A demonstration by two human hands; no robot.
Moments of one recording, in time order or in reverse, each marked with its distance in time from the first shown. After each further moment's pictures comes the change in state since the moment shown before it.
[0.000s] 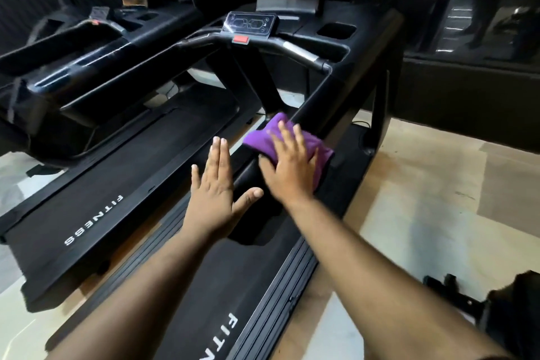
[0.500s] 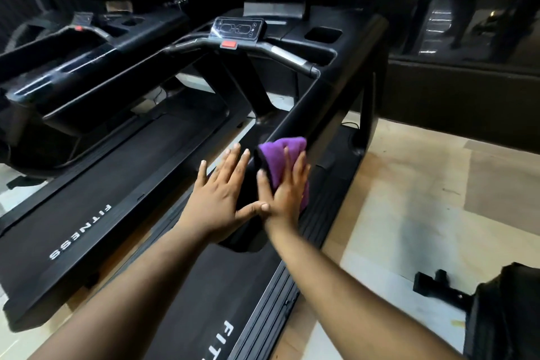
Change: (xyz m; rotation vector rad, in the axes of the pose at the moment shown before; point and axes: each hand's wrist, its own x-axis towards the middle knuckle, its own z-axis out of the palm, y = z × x) left_hand 0.021 0.004 0.000 0.260 -0.142 0.207; right_hand -0.050 -0.010 0.019 0.441 0.173 0.305
